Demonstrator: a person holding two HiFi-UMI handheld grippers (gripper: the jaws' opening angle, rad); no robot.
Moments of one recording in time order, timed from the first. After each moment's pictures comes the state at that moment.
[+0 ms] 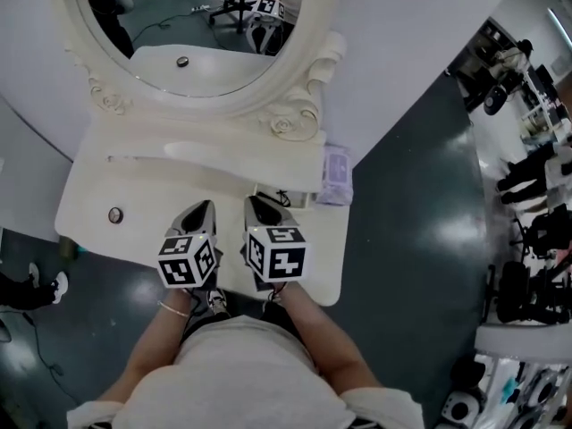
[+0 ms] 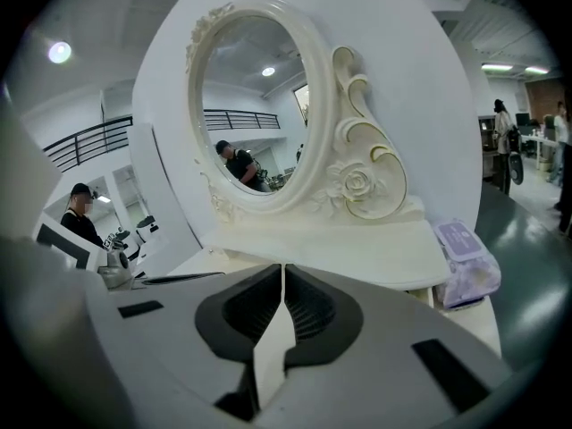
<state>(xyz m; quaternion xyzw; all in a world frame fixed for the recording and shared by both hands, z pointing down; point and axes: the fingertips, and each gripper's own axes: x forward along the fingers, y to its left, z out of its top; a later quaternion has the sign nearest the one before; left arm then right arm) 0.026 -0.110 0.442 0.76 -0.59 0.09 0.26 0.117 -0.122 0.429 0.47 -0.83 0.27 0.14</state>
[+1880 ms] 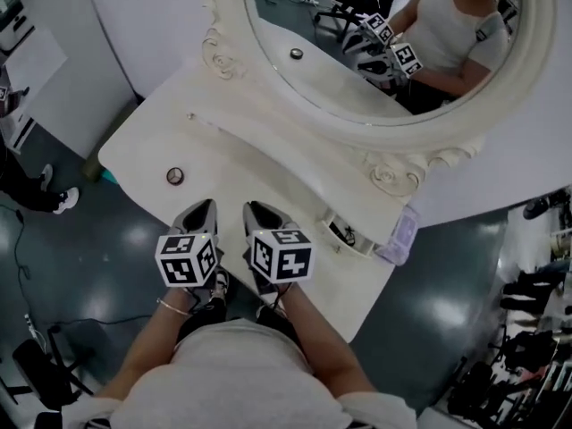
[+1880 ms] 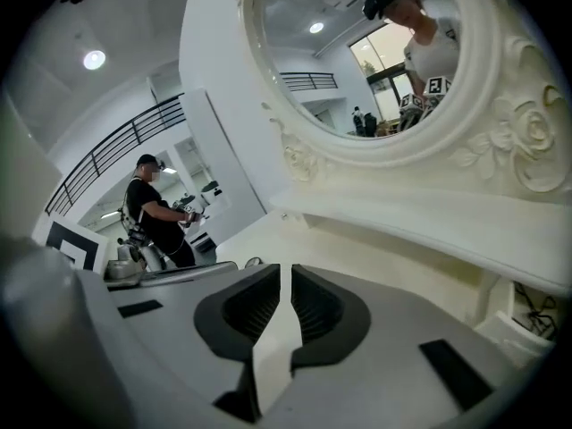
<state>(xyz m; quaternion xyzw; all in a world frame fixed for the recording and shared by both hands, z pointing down) -0.152 -0.057 0.469 0.62 -0.73 0.04 0.30 -0.077 -0.094 0.465 0.25 -0.90 0.28 0.22</state>
